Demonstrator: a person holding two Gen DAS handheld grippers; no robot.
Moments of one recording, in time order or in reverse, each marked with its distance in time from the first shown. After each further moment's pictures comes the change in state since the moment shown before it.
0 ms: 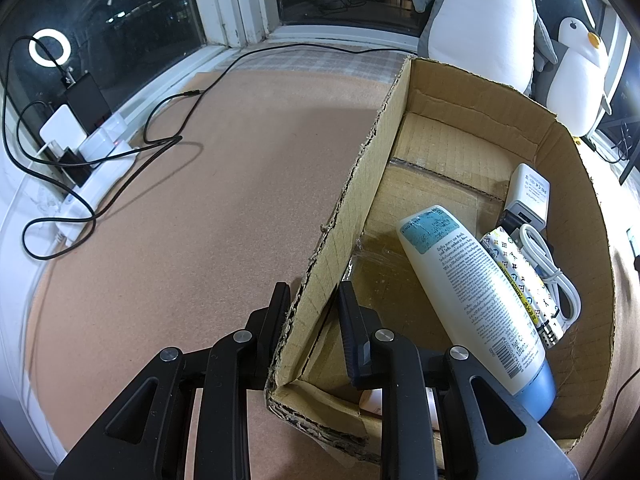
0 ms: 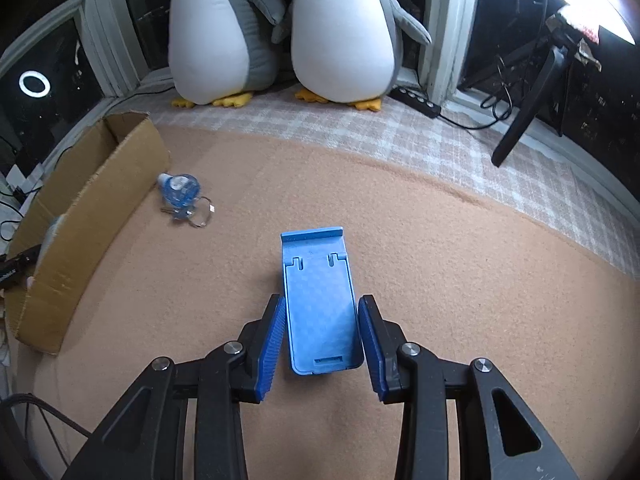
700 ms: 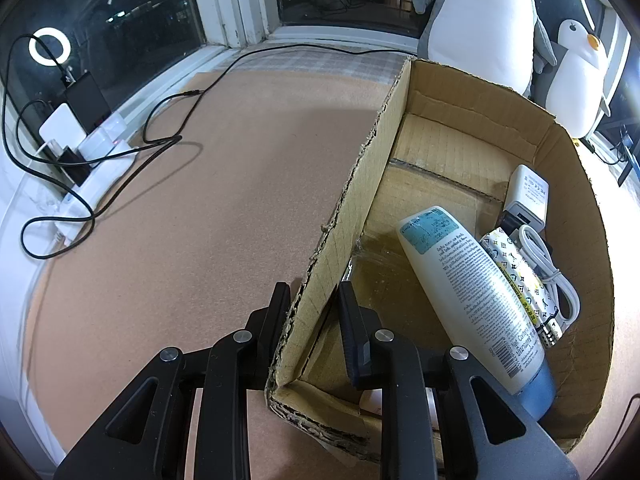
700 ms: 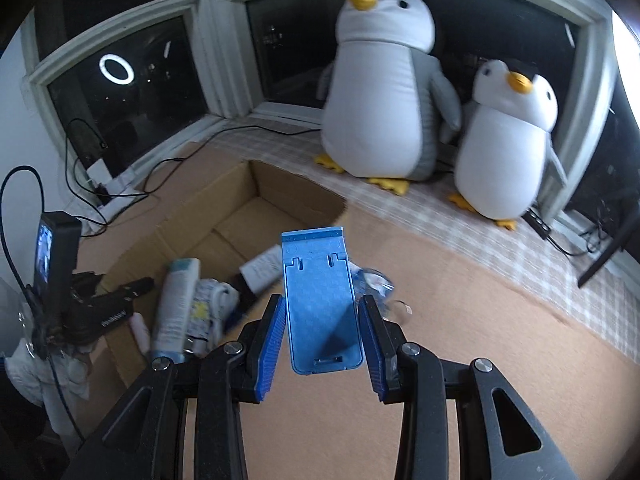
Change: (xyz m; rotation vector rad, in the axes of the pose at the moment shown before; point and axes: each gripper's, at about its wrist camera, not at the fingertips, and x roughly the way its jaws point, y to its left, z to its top) left arm -0.001 -0.001 0.000 -0.001 -0.002 0.000; right arm -0.045 0.142 0.052 -0.190 -0.134 0.180
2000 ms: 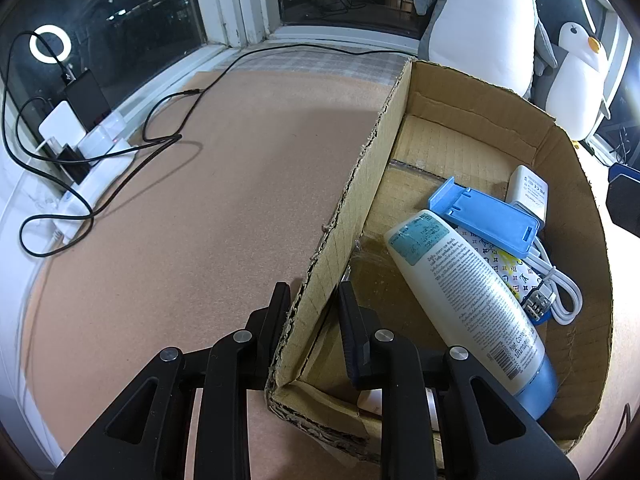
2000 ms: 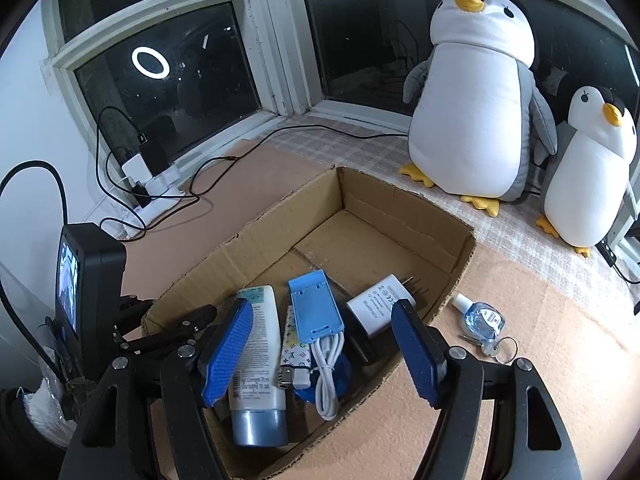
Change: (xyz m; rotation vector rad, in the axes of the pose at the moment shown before) left arm 0.000 -0.001 0.000 -0.001 -0.004 -0.007; right arm 0.037 0.067 0.019 -0.031 -0.001 0.117
